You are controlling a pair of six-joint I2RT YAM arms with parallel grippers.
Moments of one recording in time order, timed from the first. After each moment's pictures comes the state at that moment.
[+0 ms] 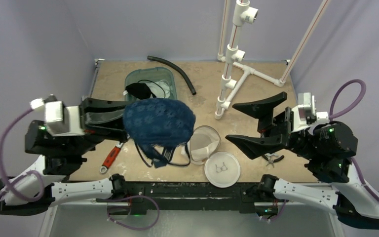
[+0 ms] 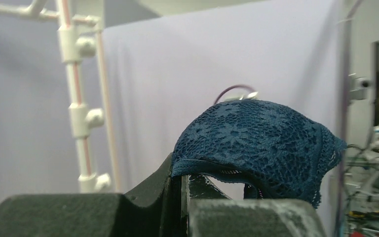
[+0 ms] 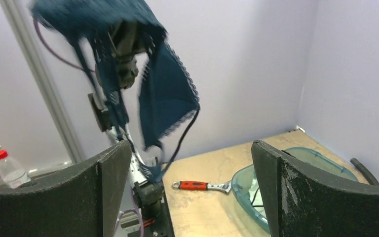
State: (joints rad) left arm -1.21 0.76 1.28 0.14 0.00 0.02; right arm 1.07 0.65 1.24 -0.20 -0.16 0.18
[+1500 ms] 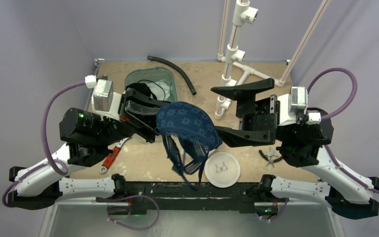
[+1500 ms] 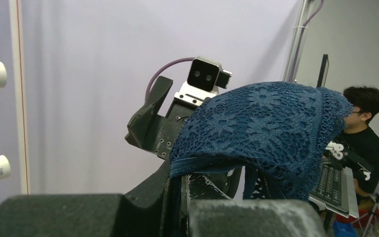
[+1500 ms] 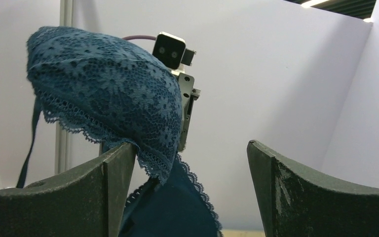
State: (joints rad) left arm -1.21 0.93 1.36 0.19 0.19 -0.32; right arm 1.07 0.89 1.28 0.30 -0.39 0.08
